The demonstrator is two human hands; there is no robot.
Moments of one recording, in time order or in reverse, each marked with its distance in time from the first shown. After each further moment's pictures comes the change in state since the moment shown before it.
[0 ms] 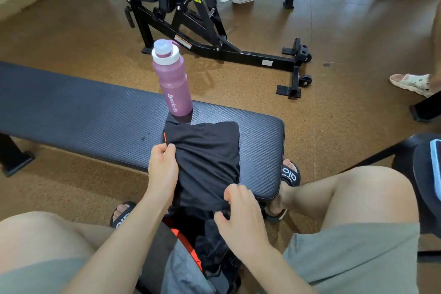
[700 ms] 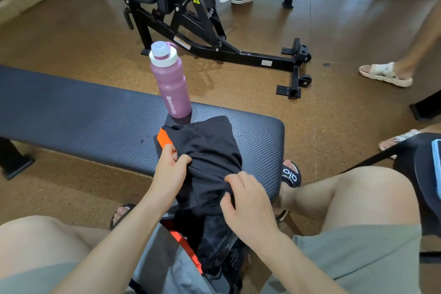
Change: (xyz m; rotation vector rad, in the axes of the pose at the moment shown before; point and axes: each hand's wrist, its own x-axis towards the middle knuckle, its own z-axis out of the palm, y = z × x) left_hand -0.012 0.010 0.003 0.150 -0.240 0.093; right_hand 0.023 0.002 -0.026 -0.102 0.175 -0.210
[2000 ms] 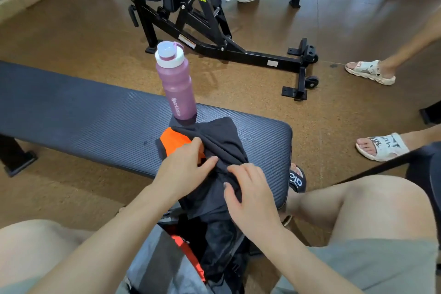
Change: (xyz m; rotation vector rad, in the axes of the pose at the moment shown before) left_hand 0.016 0.021 -0.002 0.812 -0.136 0.406; right_hand 0.024 0.001 0.001 0.140 0.056 -0.018
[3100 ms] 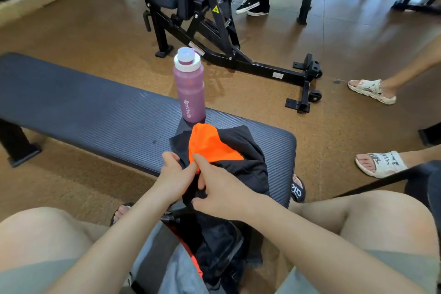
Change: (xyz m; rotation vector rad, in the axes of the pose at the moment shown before) left_hand -0.023 -0.025 -0.001 -0.612 -0.085 -0.608; right_hand 0.053 -0.059 0.003 0.096 -0.635 -0.069
